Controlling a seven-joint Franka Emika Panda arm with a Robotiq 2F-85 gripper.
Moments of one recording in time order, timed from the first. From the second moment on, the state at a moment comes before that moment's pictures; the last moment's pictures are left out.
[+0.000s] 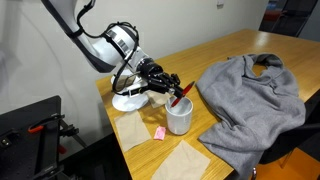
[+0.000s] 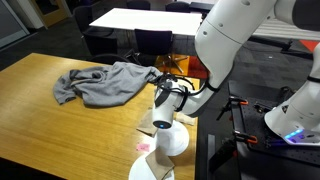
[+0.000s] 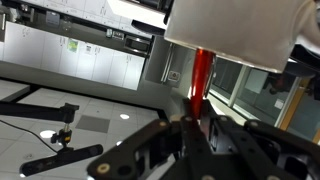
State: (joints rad) arm 0.14 0.79 0.07 -1.93 -1.53 1.62 2.42
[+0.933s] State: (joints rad) arm 0.15 0.84 0.07 -1.90 -1.53 1.62 2.42
